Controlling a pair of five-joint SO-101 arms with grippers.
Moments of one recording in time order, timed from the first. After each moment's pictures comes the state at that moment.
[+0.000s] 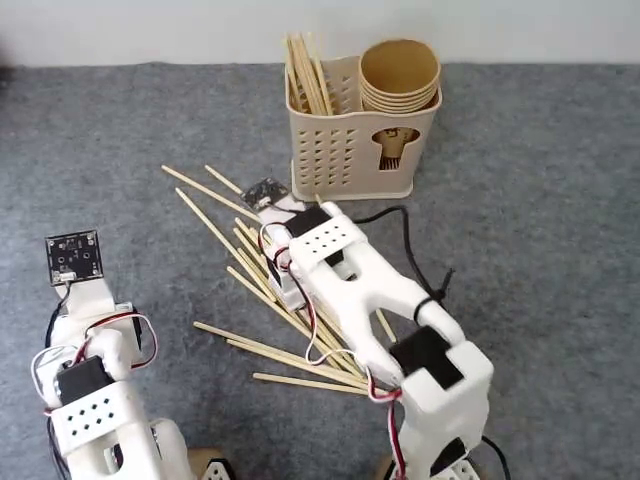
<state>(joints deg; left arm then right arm) -30.5 -62.5 76.4 52.4 -4.9 -36.7 19.2 7.4 69.5 1.8</state>
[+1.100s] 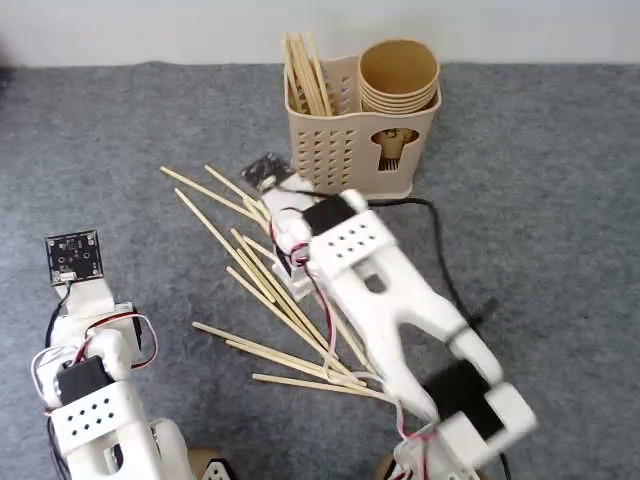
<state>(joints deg) -30.5 -62.5 76.4 52.1 -4.9 -35.5 -1.1 7.4 78.5 5.1</state>
